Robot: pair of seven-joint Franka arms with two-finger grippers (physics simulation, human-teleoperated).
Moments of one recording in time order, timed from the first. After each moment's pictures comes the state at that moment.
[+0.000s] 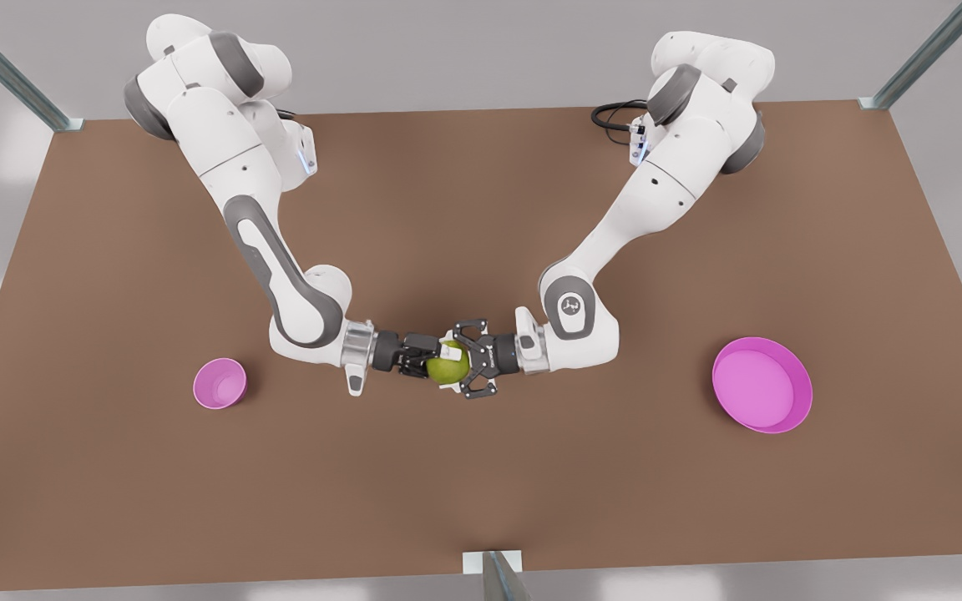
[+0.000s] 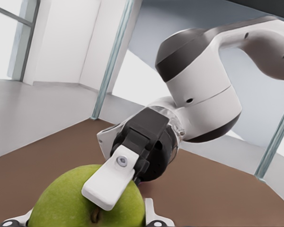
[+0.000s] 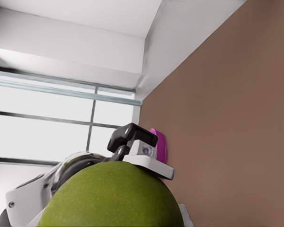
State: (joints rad) left arm -0.30 0.91 -0.47 -1.30 -1.52 2.41 1.88; right arm 0.20 0.62 0.30 -1.70 1.74 2.26 -0.93
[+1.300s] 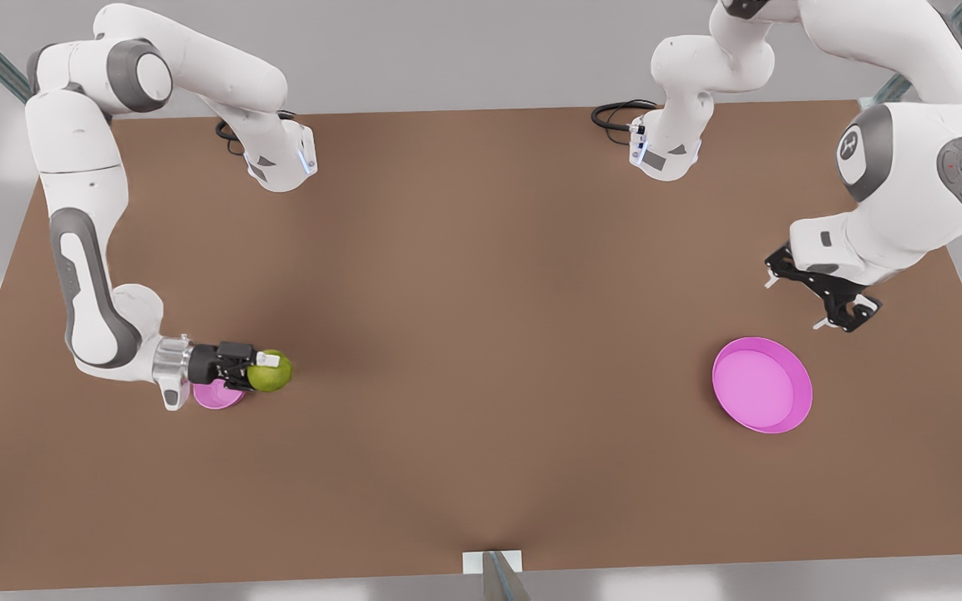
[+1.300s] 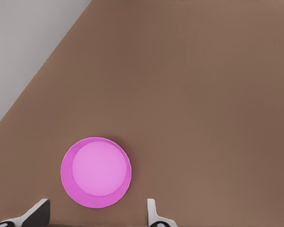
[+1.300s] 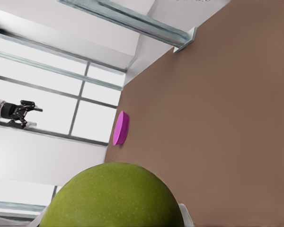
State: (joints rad) left arm -0.11 0.21 0.04 -1.37 0.01 1.58 0.79; right arm -0.46 0.57 0.29 -1.85 1.17 1.79 -1.05
